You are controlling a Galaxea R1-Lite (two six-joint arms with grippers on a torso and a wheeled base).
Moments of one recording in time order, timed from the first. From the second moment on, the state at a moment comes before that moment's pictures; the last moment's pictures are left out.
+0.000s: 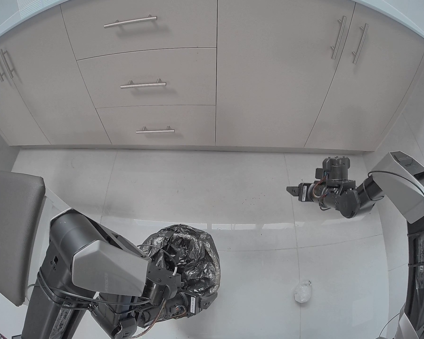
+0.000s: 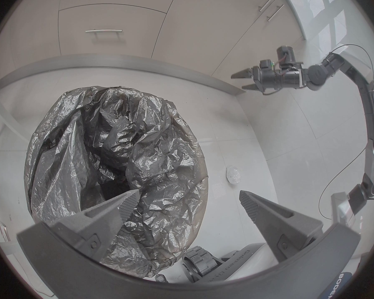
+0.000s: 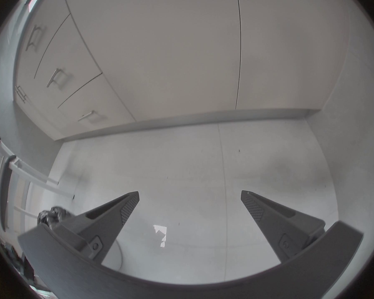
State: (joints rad) left arm -0.69 2.53 -0.38 -1.53 -0.03 -0.36; right arm 0.15 2.45 -1.31 -0.64 0.03 0.14
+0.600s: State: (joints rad) left arm -0.69 2.55 -0.38 -1.53 -0.03 -0.36; right arm 0.10 2.94 -1.95 -0.02 -0.20 0.02
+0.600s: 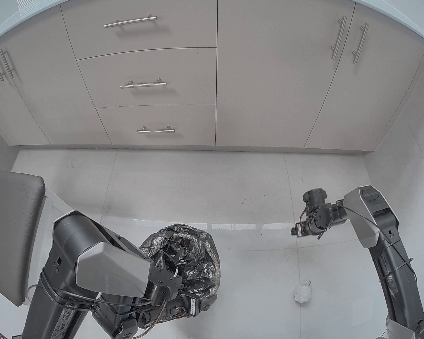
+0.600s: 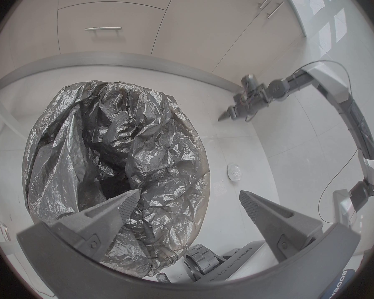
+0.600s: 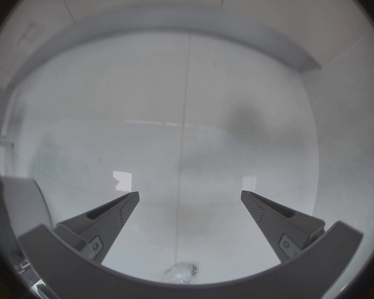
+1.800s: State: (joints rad) left arm -0.70 2.57 -0.38 -1.53 -0.03 -0.33; right arm 0.10 3.10 -2.00 0.21 -0.09 -0.12
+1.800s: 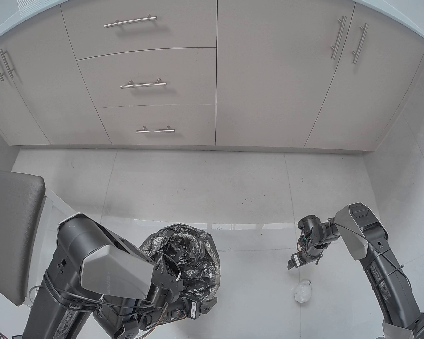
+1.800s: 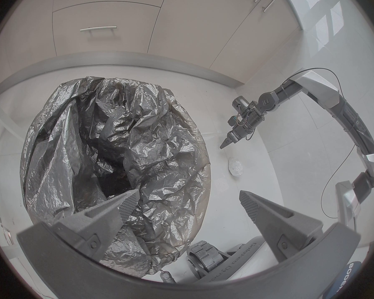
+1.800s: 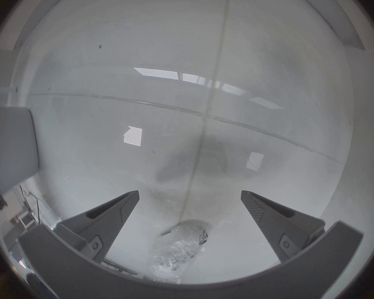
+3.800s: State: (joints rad) left arm -0.70 2.57 -0.38 -1.53 -0.03 -0.33; right arm 0.11 3.10 -2.00 0.32 -0.10 -0.25
